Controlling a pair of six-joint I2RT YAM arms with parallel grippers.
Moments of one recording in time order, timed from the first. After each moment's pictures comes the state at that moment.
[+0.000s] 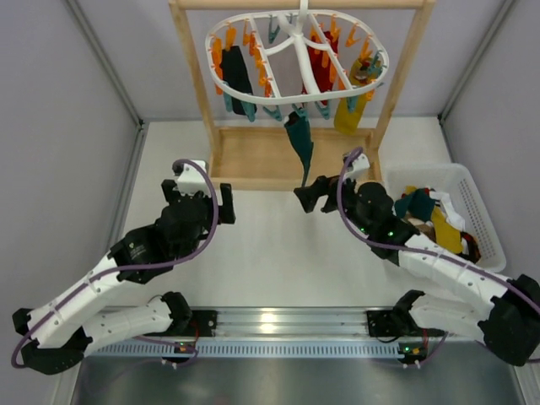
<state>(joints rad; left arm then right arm) -0.97 0.81 1.08 -0.67 -0.80 -0.35 0.68 1.04 0.67 0.26 0.05 0.45</state>
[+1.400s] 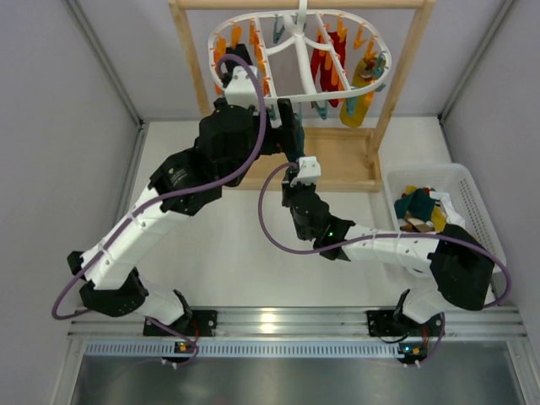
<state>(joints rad) -0.97 1.41 1.93 -0.67 -0.59 -0.38 1.05 1.49 0.91 0.52 0.84 0.15</state>
